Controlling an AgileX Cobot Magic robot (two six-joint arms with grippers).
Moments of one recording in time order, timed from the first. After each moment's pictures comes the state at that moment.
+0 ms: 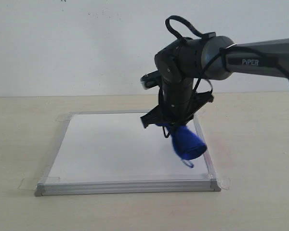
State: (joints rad) left arm 0.04 0.00 0.00 -0.12 0.30 0.04; right arm 0.56 2.18 -1.77 -0.34 0.98 0.35
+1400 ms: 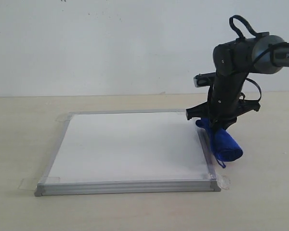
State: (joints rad) left arm 0.04 0.00 0.00 -0.12 0.30 0.04; right arm 0.28 2.24 -1.77 -0.13 0.97 0.24
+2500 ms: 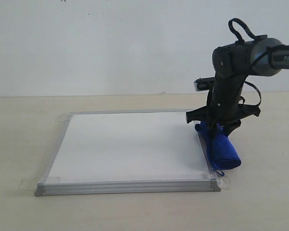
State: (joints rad) left arm 0.04 0.00 0.00 -0.12 0.30 0.04; right arm 0.28 2.25 -1.77 -0.11 1.00 0.26
